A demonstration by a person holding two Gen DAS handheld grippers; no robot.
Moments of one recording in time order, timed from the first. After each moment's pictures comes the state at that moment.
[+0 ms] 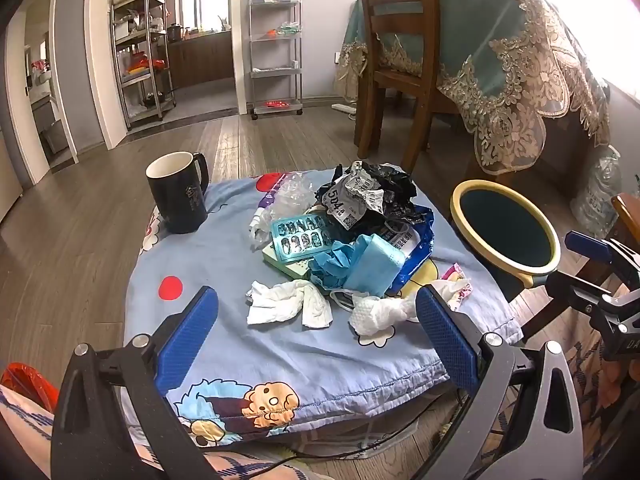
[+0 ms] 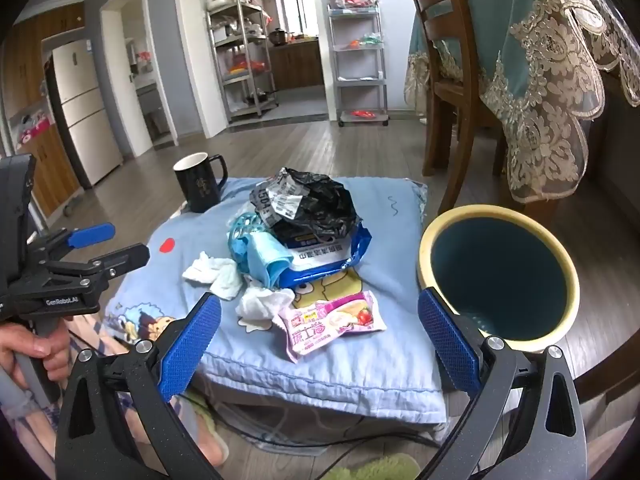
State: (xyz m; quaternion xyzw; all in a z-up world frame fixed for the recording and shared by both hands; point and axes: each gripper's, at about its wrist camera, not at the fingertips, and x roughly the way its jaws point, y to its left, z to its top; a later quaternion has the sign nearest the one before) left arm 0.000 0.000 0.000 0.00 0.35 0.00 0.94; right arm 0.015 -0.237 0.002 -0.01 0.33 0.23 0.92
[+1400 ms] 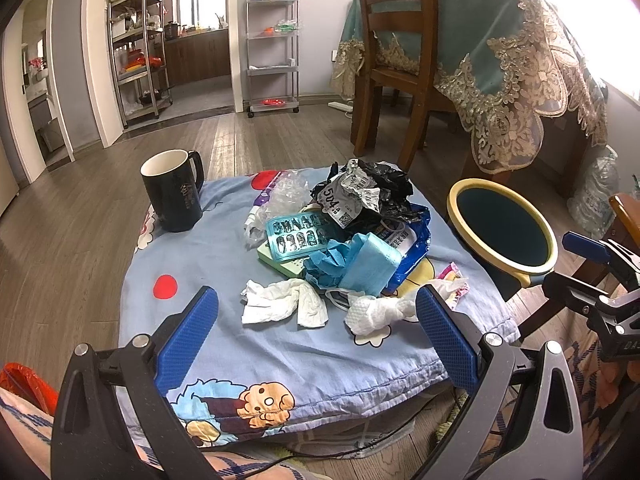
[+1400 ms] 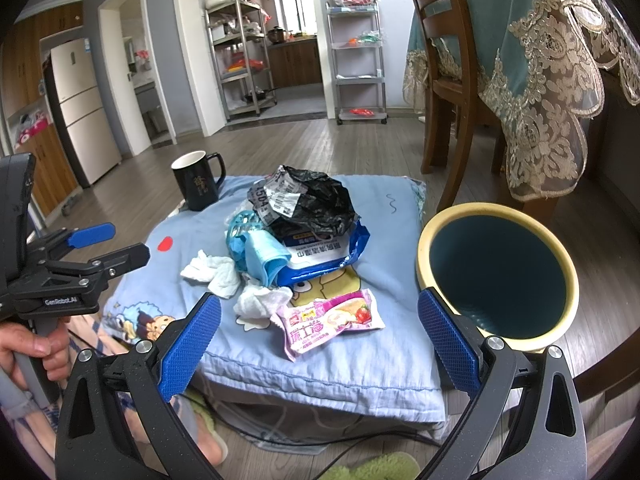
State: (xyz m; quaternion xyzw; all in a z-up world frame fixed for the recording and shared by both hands) left arm -0.003 0.002 -0.006 0.00 0.35 -0.01 0.94; right arm 0.015 -0.237 0.002 -0.01 0.33 0.23 0.92
